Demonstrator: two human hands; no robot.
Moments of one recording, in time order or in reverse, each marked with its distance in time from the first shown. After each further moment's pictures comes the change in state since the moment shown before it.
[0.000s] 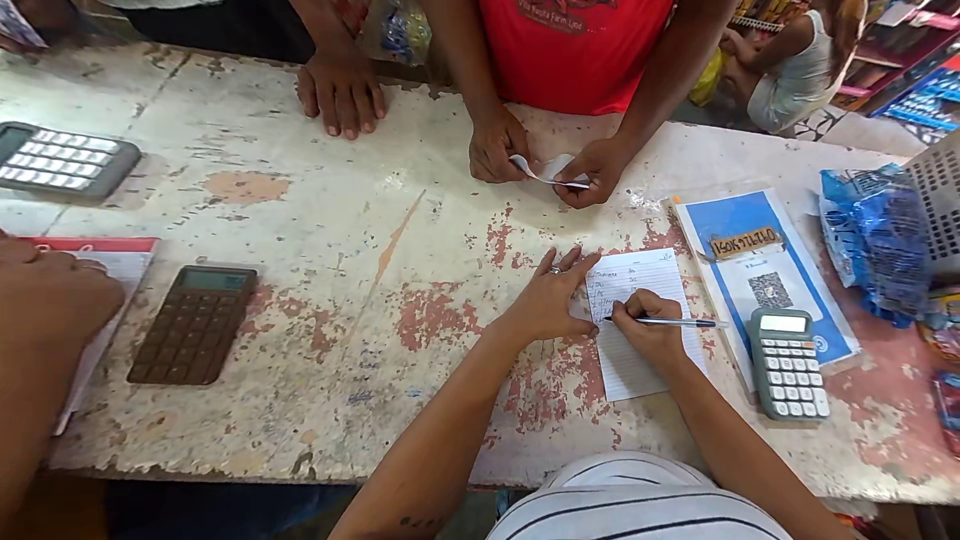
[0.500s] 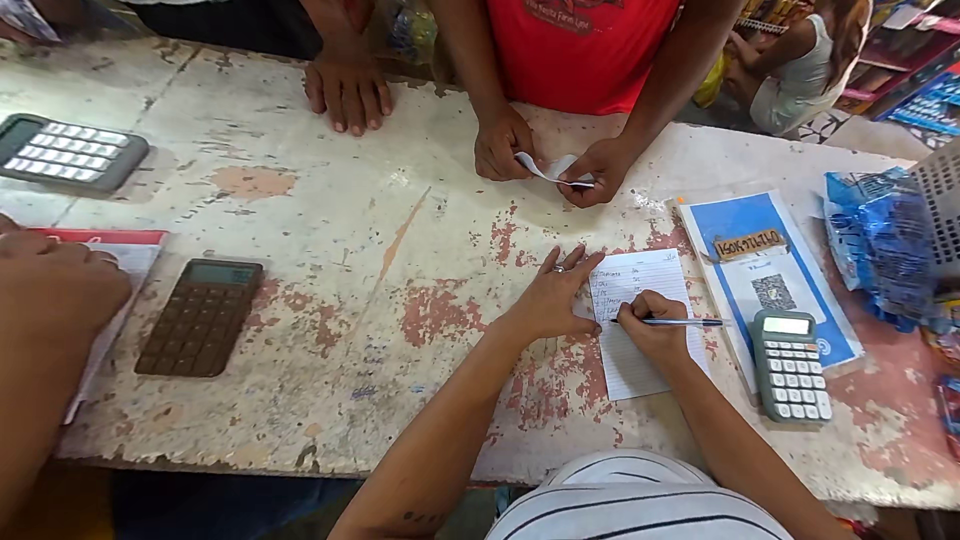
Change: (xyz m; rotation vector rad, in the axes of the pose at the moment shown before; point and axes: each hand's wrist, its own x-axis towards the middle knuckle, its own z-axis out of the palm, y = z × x) left_hand 0.000 -0.003 0.002 -0.019 0.017 0.018; right_hand 0.000 -0.004 0.000 0.009 0.032 0.000
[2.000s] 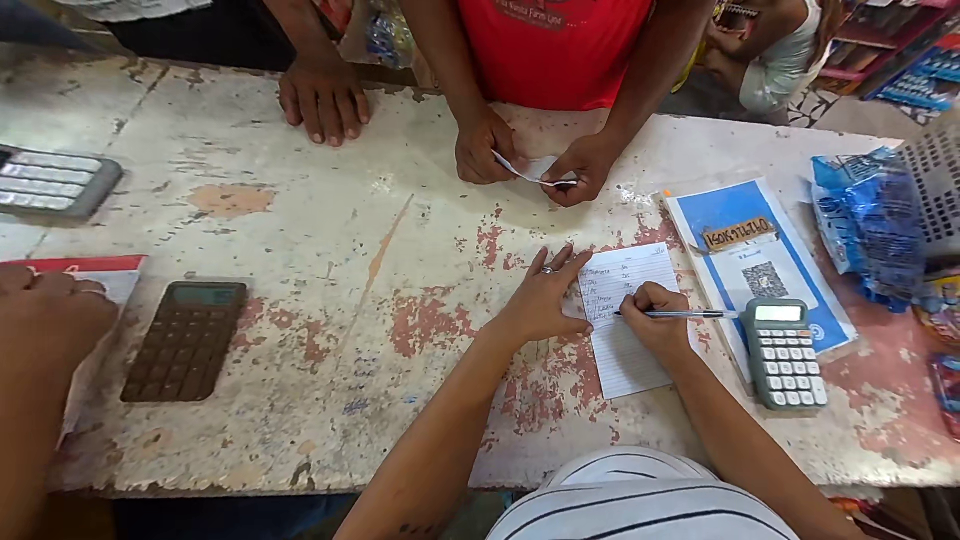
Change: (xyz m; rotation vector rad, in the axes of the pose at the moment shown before) left_hand 0.000 0.004 0.000 -0.002 -0.008 -0.036; right_hand -0.003 0.004 -0.010 -0.028 0.018 0.004
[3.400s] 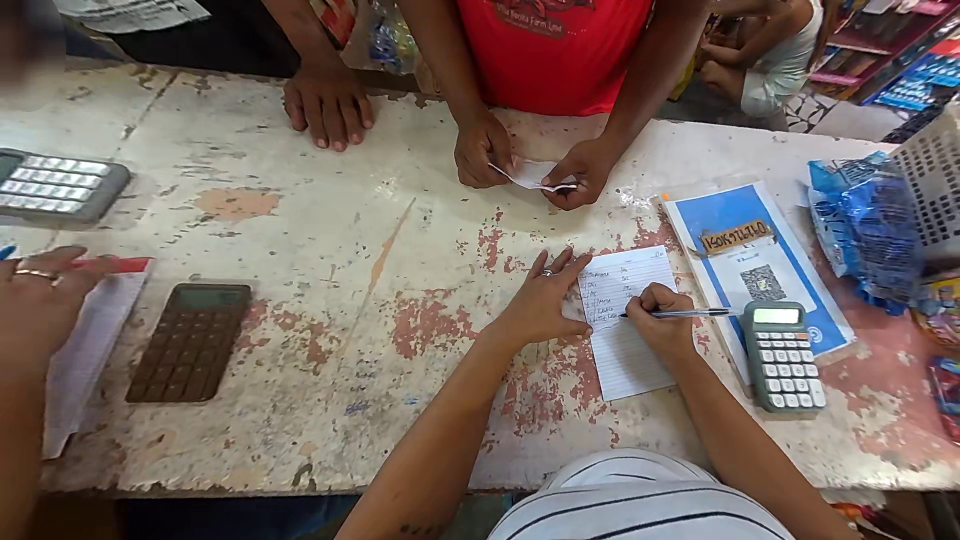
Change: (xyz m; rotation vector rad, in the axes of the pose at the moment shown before) left_hand 0.000 0.000 -0.001 -0.019 0.012 0.016; right_hand 0.003 -0.003 -0.005 -0.026 0.043 0.021
